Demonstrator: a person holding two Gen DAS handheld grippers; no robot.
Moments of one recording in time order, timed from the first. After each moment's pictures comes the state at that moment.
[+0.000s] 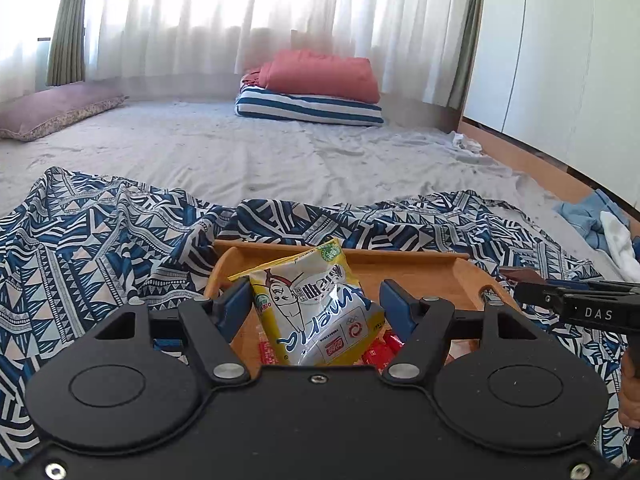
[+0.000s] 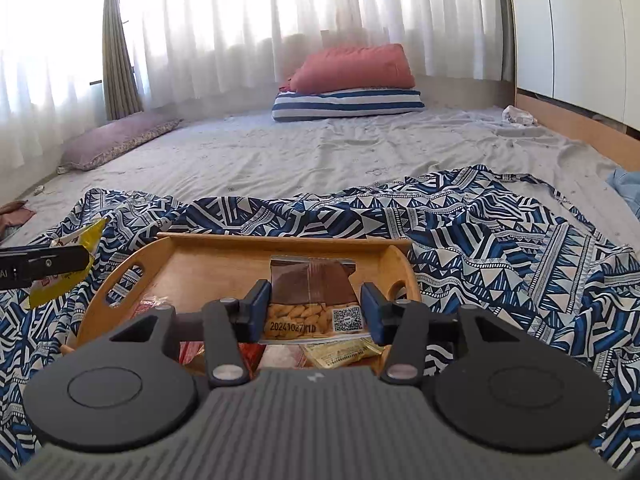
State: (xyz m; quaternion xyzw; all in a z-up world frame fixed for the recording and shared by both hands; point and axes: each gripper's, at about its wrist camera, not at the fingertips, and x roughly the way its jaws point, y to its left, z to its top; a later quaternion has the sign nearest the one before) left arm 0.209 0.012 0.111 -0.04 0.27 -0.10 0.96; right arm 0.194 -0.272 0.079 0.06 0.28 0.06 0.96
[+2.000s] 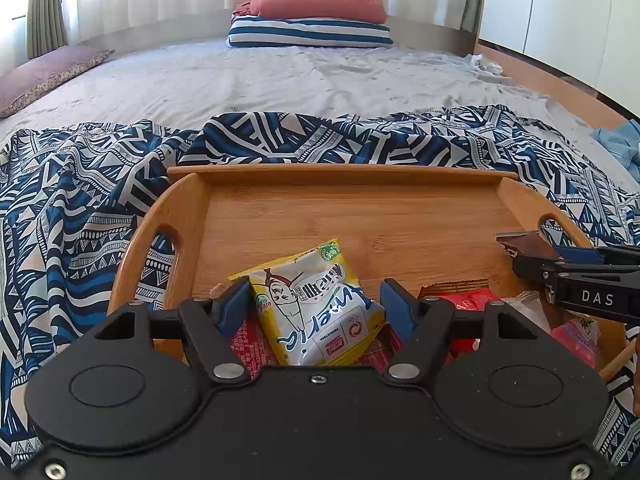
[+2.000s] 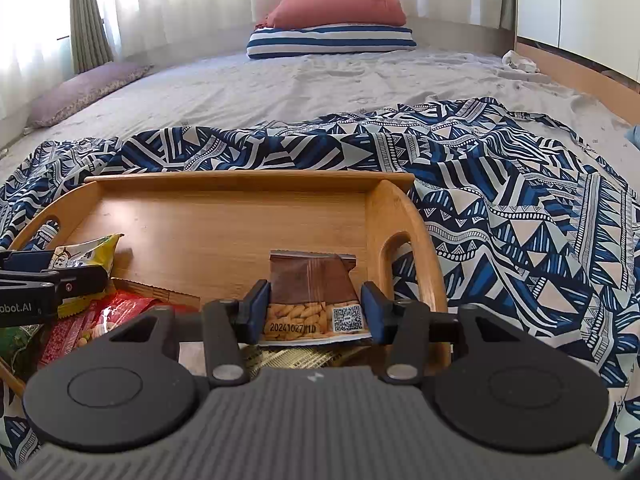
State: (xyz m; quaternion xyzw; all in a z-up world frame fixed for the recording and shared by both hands) left arm 0.285 -0.034 0.019 0.01 0.36 -0.09 0.93; right arm 0.266 -0.269 -0.003 0.04 0.35 0.04 0.93
